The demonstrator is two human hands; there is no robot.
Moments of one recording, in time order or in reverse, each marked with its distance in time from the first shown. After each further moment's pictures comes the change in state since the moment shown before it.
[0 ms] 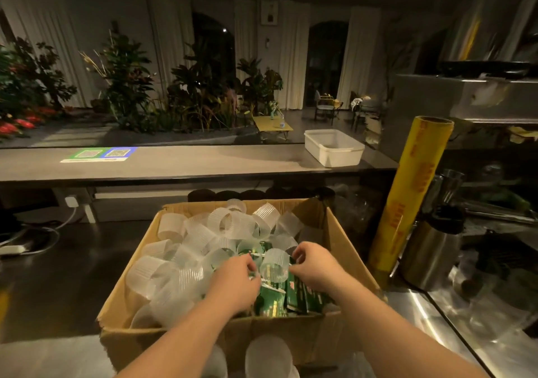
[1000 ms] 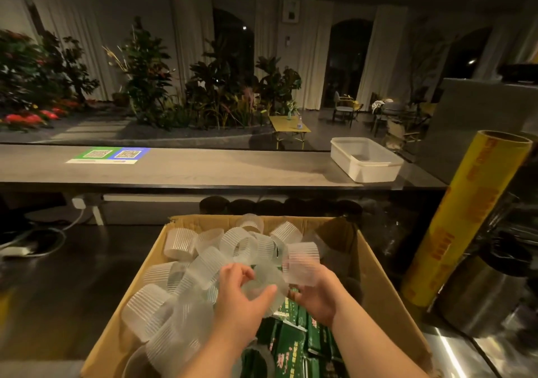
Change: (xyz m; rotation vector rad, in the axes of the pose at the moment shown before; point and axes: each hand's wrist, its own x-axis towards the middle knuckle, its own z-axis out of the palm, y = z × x) left_hand 0.065 -0.035 0.019 -0.595 0.261 0.017; right_hand 0.077 -0.017 0.036 1.466 -0.249 0.247
